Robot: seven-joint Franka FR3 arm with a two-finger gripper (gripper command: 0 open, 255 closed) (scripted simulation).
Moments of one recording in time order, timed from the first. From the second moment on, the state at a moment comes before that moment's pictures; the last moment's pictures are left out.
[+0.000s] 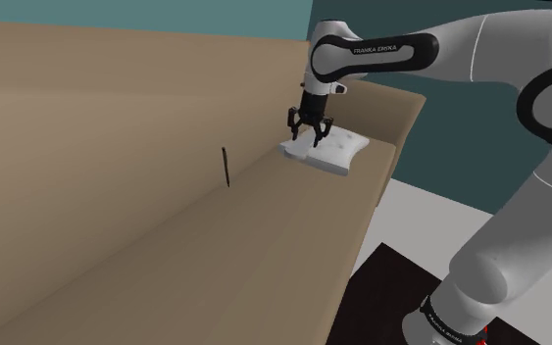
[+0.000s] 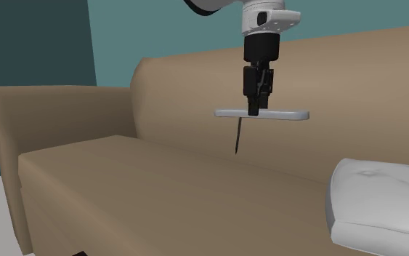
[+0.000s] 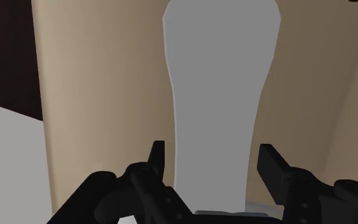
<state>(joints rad) -0.31 -0.02 0.28 -1.83 0.00 1.83 1.21</state>
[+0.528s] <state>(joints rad) -0.40 -0.12 0.18 -1.95 0.02 1.85 1.01</state>
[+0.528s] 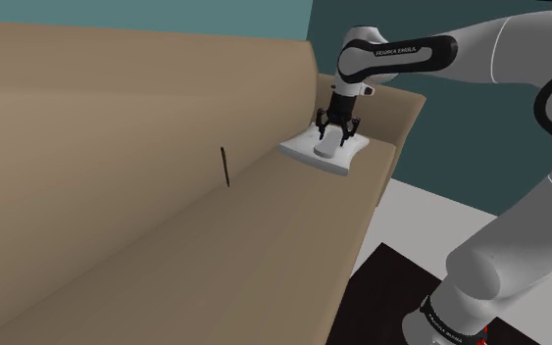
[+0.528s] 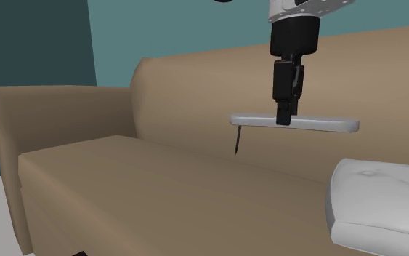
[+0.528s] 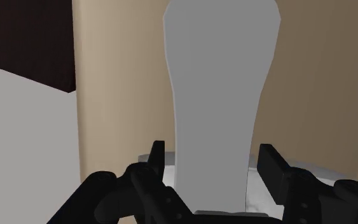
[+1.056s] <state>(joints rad) -0.49 -0.13 0.07 -1.96 0.01 1.85 0.81</state>
